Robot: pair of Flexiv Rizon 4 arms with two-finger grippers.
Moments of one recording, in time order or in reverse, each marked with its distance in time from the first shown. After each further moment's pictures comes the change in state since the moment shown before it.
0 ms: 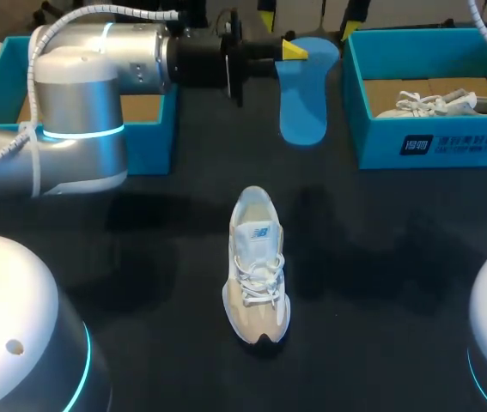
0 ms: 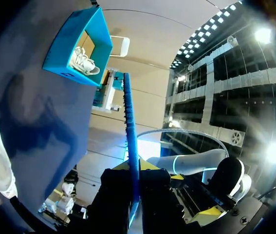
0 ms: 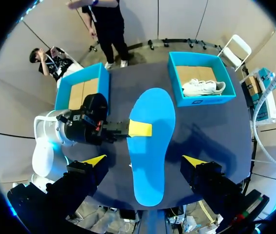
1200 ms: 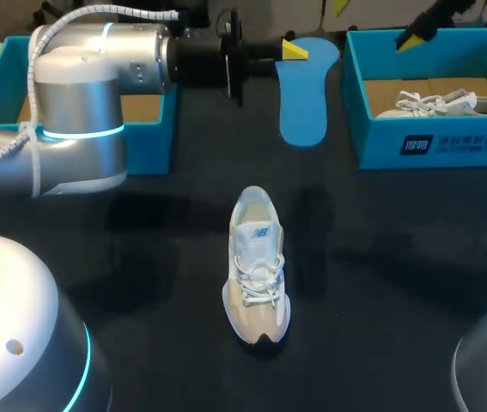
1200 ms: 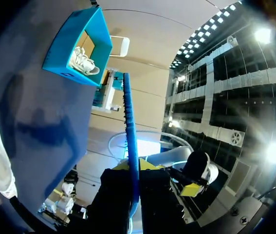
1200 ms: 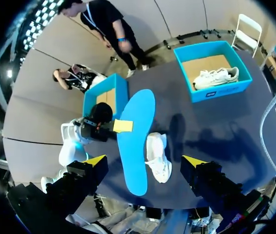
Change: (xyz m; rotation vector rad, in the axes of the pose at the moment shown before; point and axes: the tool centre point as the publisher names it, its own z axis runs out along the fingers) left arm 0.000 0.000 0.000 0.000 0.000 0.000; right arm -0.070 -0.012 -0.019 -0.017 0.379 0.101
